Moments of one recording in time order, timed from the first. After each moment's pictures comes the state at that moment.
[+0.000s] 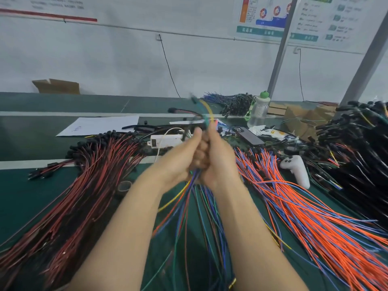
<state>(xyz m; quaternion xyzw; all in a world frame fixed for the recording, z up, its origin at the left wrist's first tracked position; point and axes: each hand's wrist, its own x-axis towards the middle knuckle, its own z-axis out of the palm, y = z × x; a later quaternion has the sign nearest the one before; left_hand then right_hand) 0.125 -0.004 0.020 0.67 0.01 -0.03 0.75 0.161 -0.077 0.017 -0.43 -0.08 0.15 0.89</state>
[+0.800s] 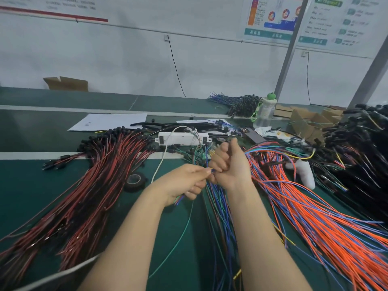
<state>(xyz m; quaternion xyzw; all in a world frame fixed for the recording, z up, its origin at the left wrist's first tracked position) 0.115 0.010 -0.030 0.72 -0.03 -0.11 0.69 0.185 -0.098 -0.018 -0.30 -0.05 0.20 0.93</state>
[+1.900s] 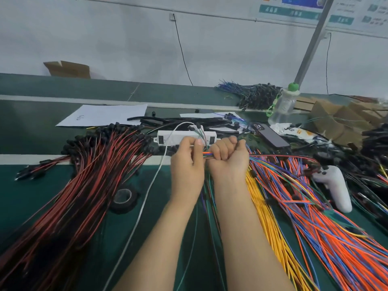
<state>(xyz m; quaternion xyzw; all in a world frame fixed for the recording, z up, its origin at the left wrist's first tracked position) 0.209 0.011 -0.055 0.72 0.06 0.43 0.55 0.254 -0.051 -0.022 -0.08 0.01 0.14 0.99</state>
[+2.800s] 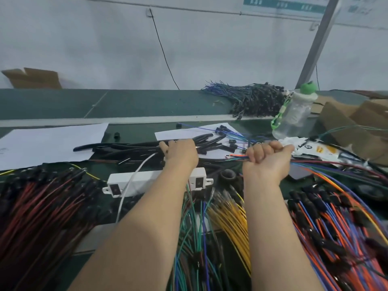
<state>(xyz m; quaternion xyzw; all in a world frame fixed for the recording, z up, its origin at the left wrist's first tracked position) 0.485 0.073 -0.060 0.98 0.18 0.05 0.07 0.472 -0.073 -0.038 -0.16 0.11 -0.11 0.97</state>
